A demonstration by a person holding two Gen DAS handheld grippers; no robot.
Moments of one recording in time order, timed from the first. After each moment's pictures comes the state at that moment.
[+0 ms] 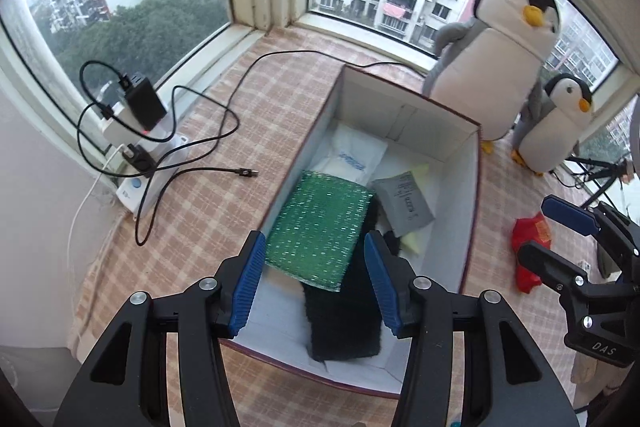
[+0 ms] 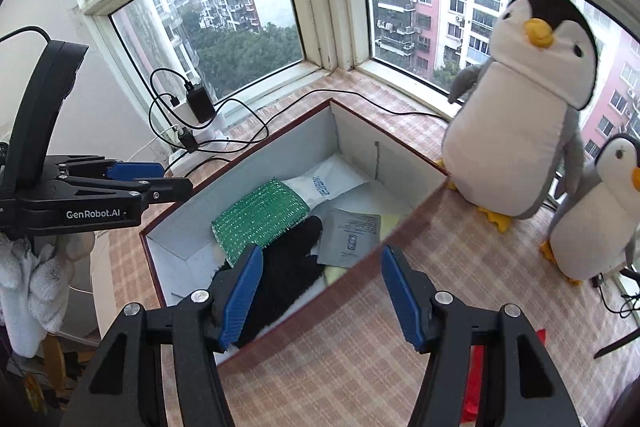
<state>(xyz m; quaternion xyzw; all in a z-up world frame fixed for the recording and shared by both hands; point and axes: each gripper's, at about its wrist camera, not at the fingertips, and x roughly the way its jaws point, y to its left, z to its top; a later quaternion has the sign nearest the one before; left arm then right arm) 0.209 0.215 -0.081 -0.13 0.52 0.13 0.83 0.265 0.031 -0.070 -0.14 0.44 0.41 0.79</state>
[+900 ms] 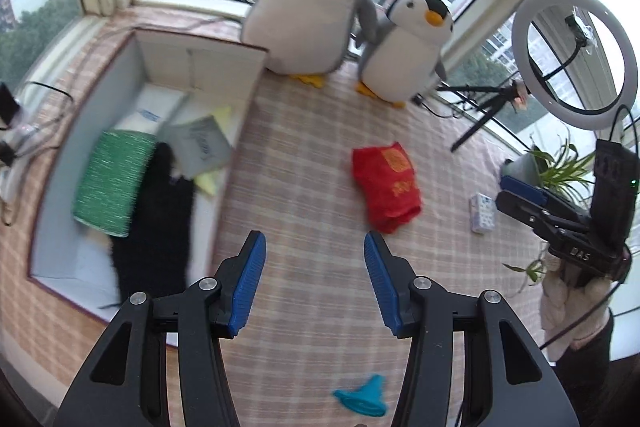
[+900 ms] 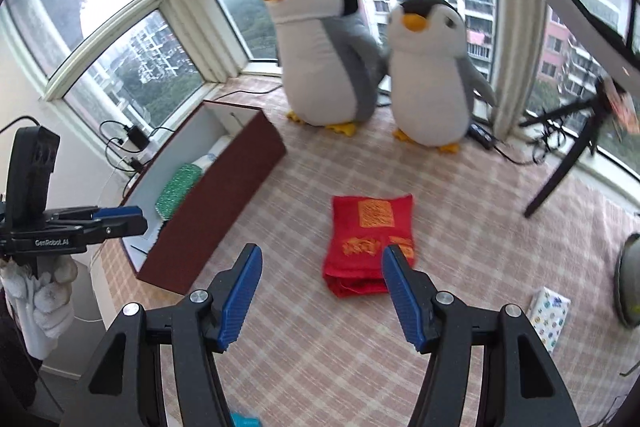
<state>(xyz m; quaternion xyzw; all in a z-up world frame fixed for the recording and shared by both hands) 0.211 0.065 -0.091 -0.17 0.55 -0.07 0.82 0.279 -0.197 -0.075 -0.01 0.49 0.31 0.82</state>
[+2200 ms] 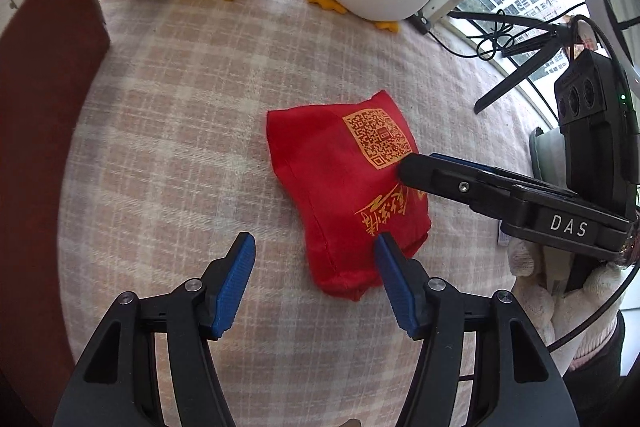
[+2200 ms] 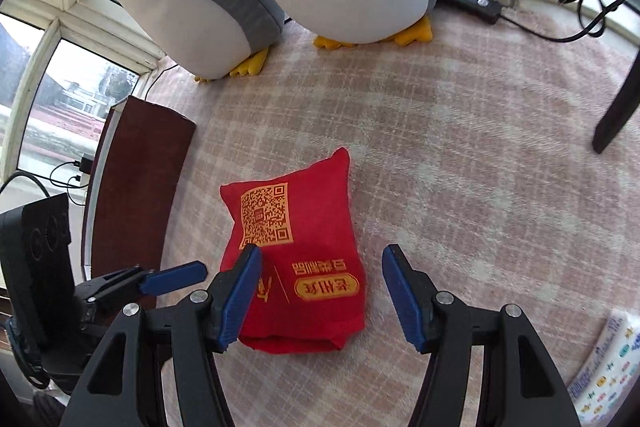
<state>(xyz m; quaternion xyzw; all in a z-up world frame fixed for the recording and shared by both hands) 0.307 -0.044 -0.217 -0.16 0.62 -0.10 0.76 0.393 -0.213 -0.221 0.10 0.62 0.29 0.72</state>
